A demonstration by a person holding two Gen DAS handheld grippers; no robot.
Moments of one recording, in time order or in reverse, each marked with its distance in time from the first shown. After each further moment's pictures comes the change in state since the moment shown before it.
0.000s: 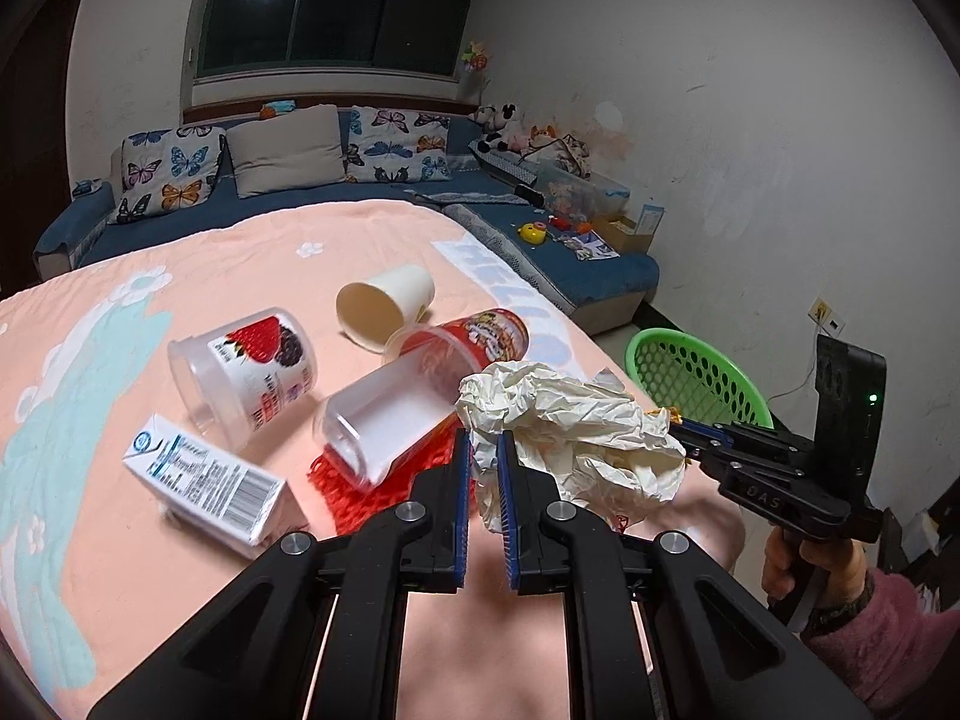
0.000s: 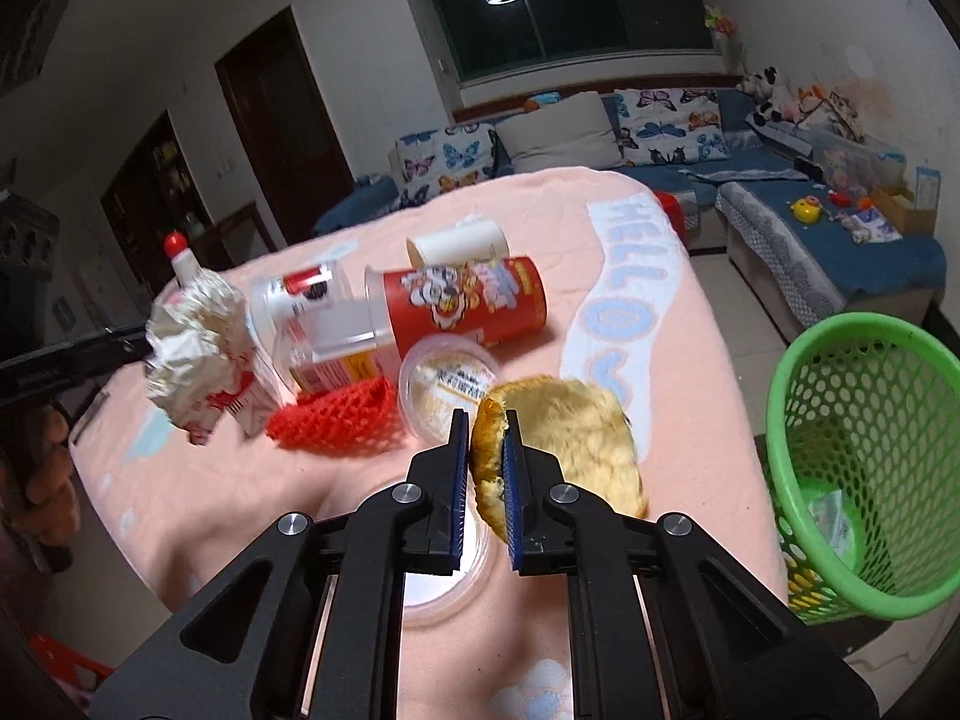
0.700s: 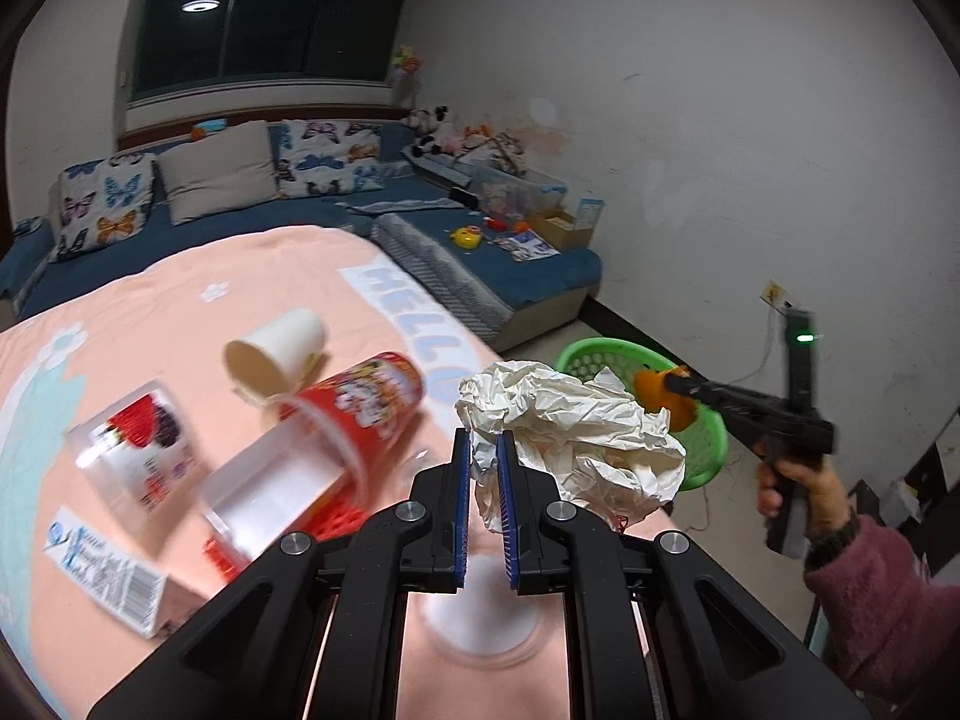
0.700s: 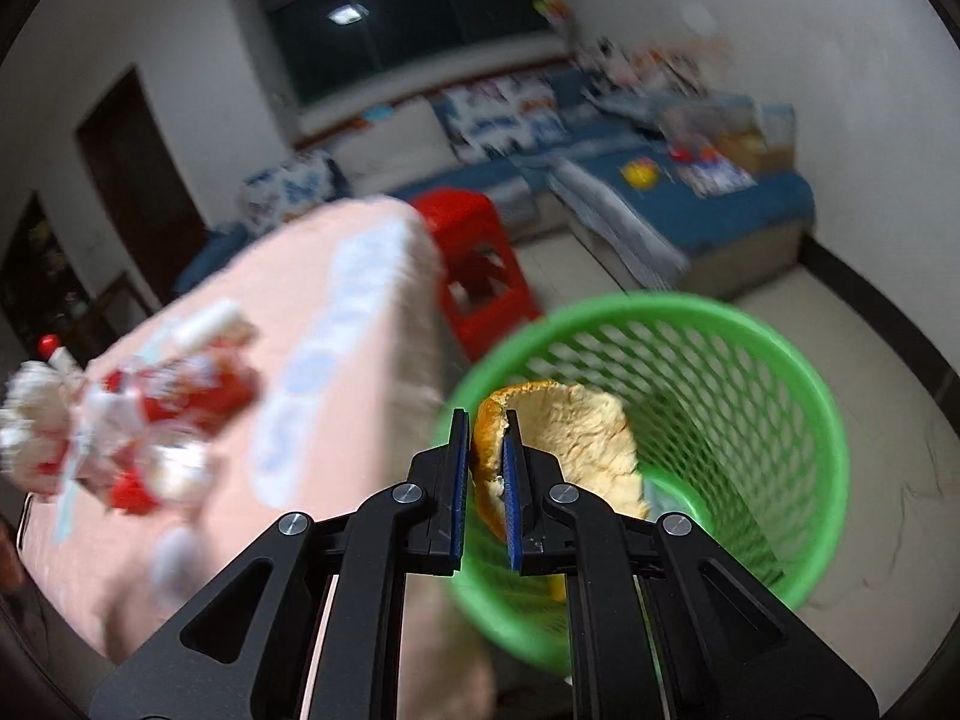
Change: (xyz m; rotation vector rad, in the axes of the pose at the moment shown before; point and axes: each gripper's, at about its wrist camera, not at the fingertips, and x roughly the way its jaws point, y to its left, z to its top) left arm 0.040 -0.055 0.035 0.098 0.001 -0.132; right arm -0.047 -0.174 0.009 0.230 0.020 -0.317
